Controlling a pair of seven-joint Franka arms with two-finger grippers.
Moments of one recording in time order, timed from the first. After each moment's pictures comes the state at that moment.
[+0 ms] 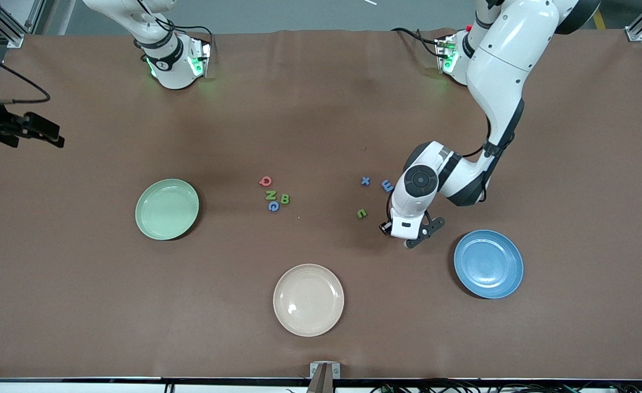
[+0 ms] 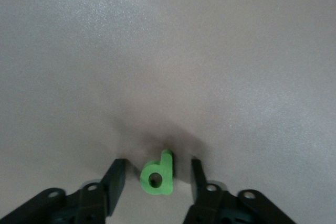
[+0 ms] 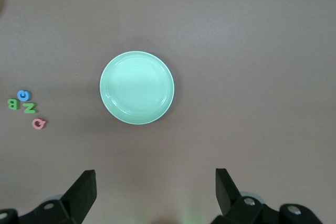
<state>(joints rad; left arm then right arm) -0.31 0.68 -0.21 -1.79 0.24 2.45 -1.26 -0.01 0.00 -0.06 -1.66 0.00 1.55 -0.04</state>
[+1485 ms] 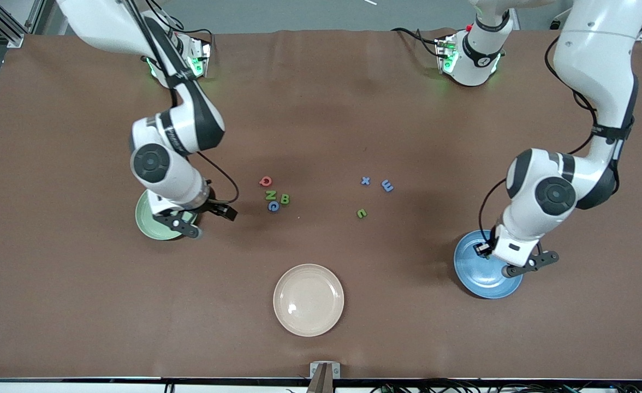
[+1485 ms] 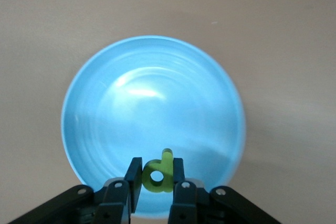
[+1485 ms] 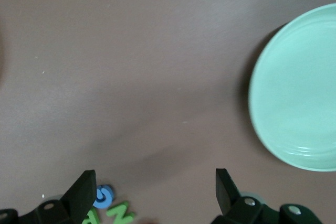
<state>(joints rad) 0.06 0.57 -0.20 -1.77 0.26 2.41 -0.57 0.44 0.42 -0.04 -1.88 0.07 2.28 0.80</state>
